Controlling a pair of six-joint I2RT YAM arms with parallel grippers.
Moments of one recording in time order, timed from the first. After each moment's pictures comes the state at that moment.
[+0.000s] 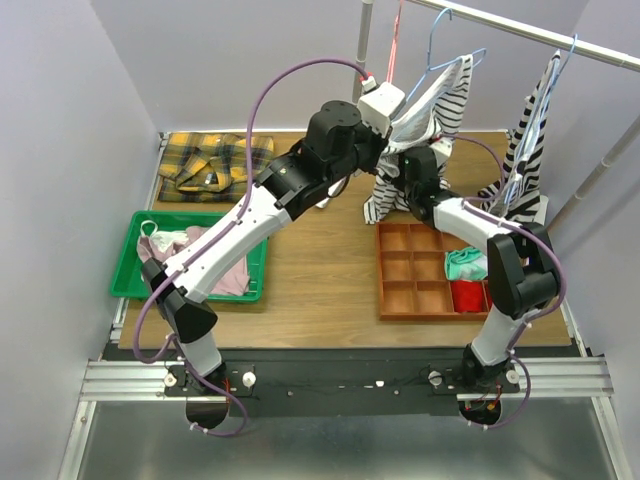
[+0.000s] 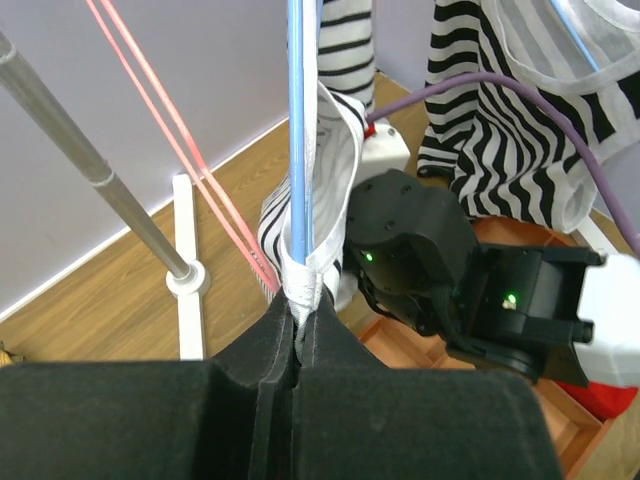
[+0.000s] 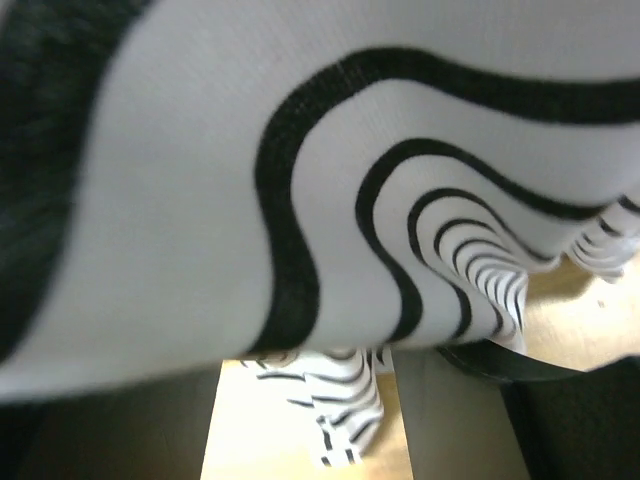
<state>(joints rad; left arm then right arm) -0.85 1.70 1.97 -0.44 -0.09 0.01 0.37 1.78 1.19 0.17 0.40 0.63</state>
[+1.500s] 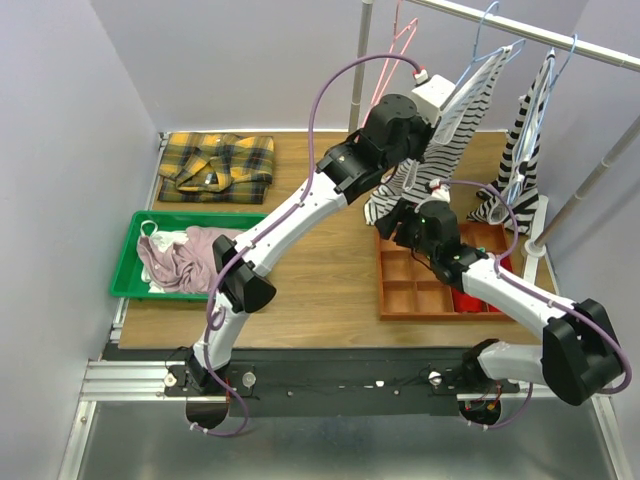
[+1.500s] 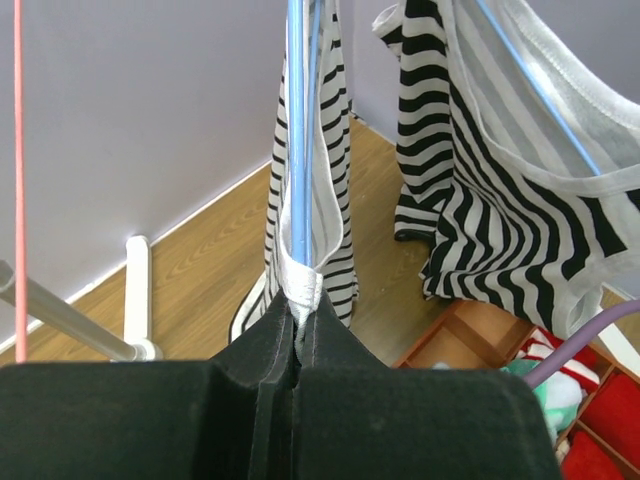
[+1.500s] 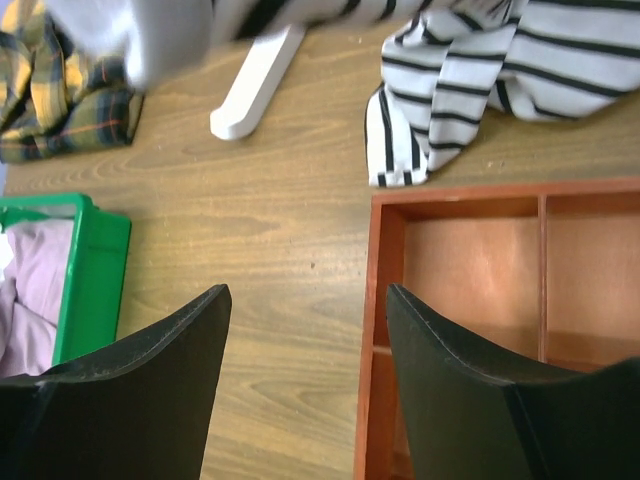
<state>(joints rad) -0.90 2.13 2.44 -0.44 -0.14 -0.01 0.50 1.25 0.69 0.14 0.13 0.63</state>
